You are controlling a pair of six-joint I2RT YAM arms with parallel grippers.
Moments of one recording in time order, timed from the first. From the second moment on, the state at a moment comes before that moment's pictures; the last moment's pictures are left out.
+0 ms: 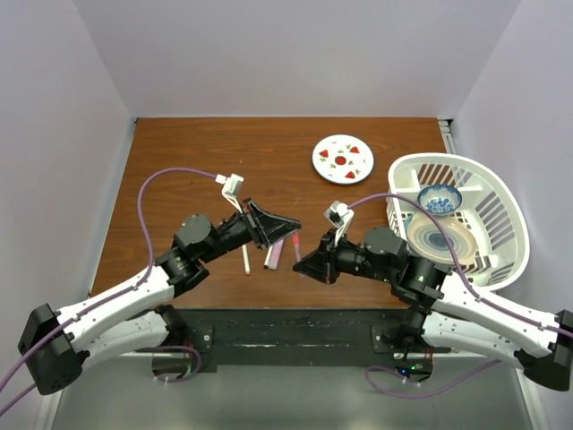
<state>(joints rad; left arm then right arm) -0.84 0.93 0.59 0.46 0.29 -0.93 1.03 0.80 0.71 -0.15 -0.15 0.56</state>
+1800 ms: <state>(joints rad) -0.53 1.17 0.96 -0.20 0.22 -0.65 0.80 0.39 0.68 -0.23 -0.30 0.54</state>
